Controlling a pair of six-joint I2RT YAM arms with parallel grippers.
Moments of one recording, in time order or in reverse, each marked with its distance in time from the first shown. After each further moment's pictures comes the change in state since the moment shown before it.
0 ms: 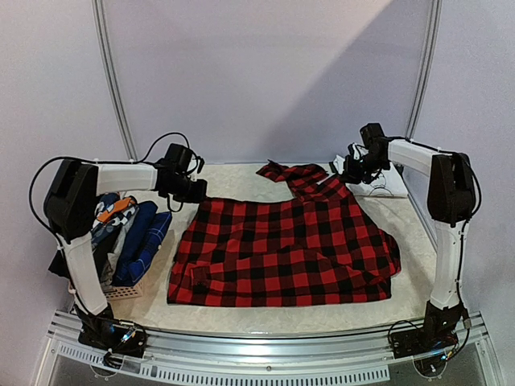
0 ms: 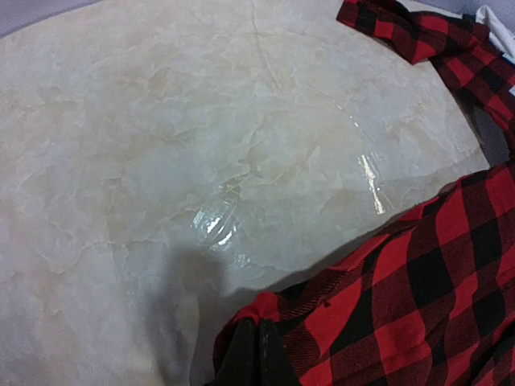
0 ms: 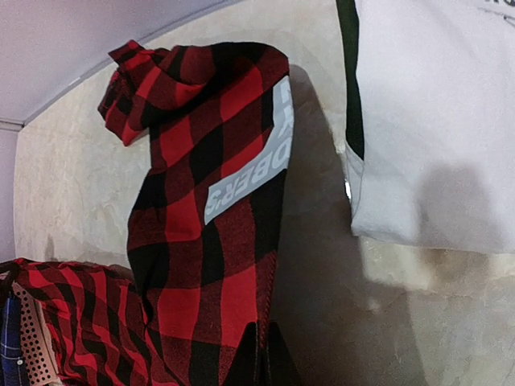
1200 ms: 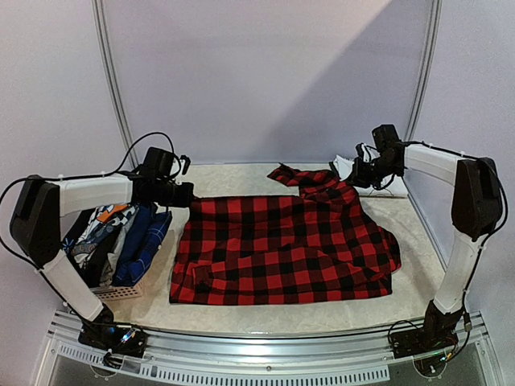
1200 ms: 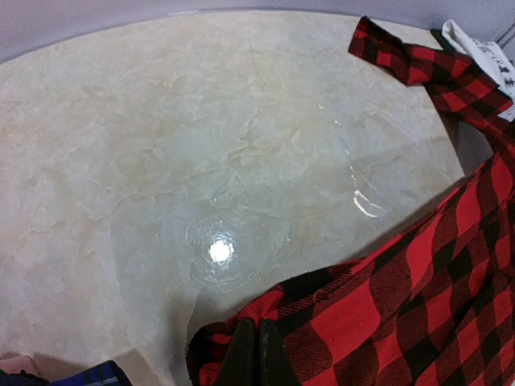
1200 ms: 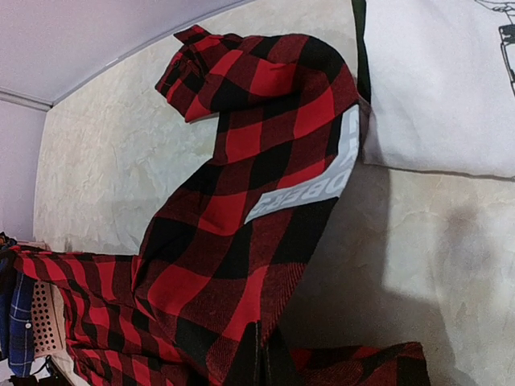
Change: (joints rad) left arm -0.008 -0.302 -0.269 0.063 -0.019 0.001; right arm 0.001 -0.278 -0.305 0.095 -0.038 -0.011
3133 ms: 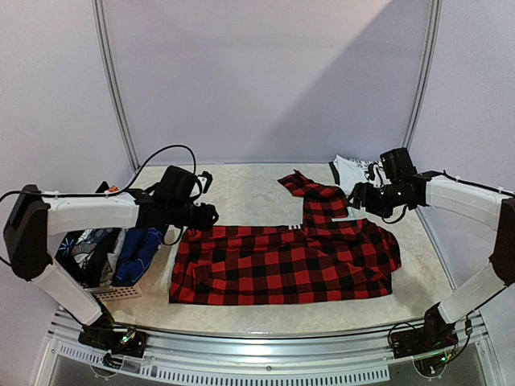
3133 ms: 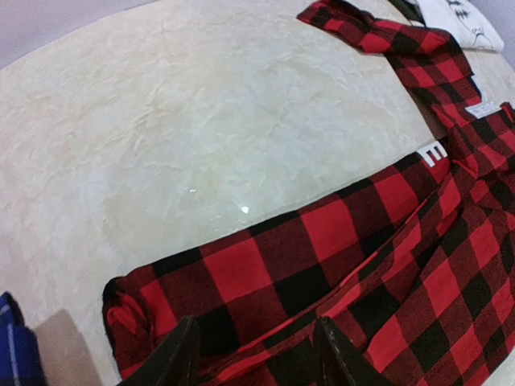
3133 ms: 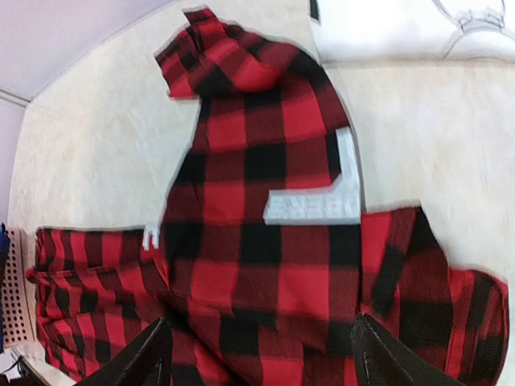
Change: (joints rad) left arm -0.261 -0.136 -0.157 0.028 -0.164 -0.040; right arm 0.128 -0.453 -0.528 0.132 0.226 0.123
